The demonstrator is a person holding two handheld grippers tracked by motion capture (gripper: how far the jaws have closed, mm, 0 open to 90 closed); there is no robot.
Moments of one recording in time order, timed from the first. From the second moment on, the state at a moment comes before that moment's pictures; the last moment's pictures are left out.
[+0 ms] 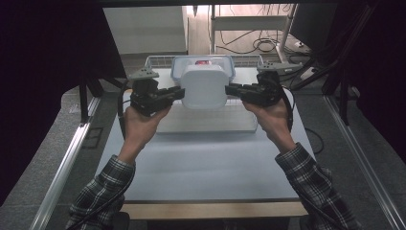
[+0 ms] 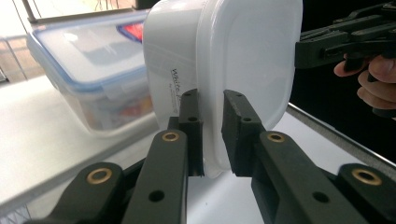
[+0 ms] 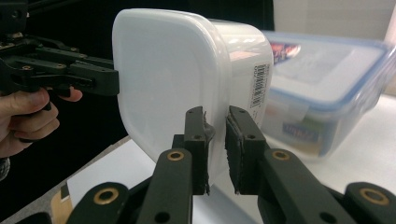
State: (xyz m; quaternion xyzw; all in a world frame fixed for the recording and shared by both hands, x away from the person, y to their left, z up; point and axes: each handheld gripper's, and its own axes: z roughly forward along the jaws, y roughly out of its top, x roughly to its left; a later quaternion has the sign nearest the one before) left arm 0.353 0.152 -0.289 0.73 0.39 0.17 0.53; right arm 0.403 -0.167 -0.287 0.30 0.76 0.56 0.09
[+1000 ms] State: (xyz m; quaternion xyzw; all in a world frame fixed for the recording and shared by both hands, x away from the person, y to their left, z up) left arm 0.416 0.157 -0.260 0.71 0.42 0.16 0.54; right arm 0.457 -0.151 -0.242 0.34 0.75 0.56 0.13
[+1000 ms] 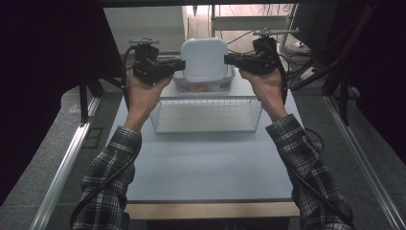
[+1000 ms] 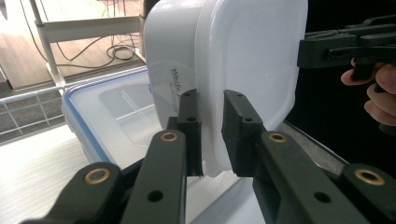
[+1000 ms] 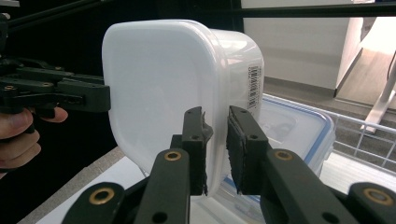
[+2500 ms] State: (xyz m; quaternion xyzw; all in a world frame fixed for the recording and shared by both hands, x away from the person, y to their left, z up) left arm 0.470 0.155 -0.252 0.71 0.44 0.20 0.52; right arm 0.494 -0.126 -0.243 0.37 0.75 0.53 0.17
